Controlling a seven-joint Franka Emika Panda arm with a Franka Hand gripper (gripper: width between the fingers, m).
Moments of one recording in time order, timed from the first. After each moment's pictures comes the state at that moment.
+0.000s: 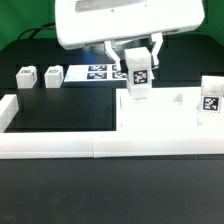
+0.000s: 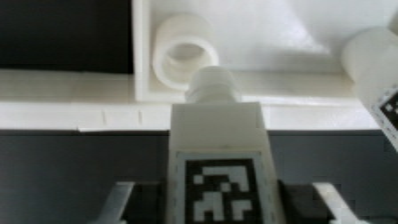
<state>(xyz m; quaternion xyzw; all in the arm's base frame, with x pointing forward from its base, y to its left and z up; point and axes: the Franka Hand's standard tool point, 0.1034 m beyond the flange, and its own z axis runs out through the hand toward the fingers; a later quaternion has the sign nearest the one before) 0.616 0.011 0.109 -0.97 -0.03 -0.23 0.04</state>
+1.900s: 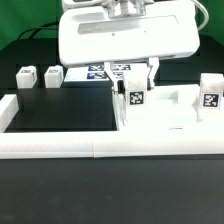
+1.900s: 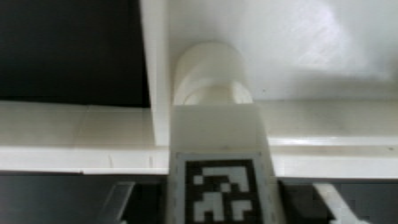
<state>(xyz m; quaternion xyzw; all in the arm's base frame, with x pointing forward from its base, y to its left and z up) 0.608 0.003 0.071 -0.97 -0.04 -0.25 0.02</state>
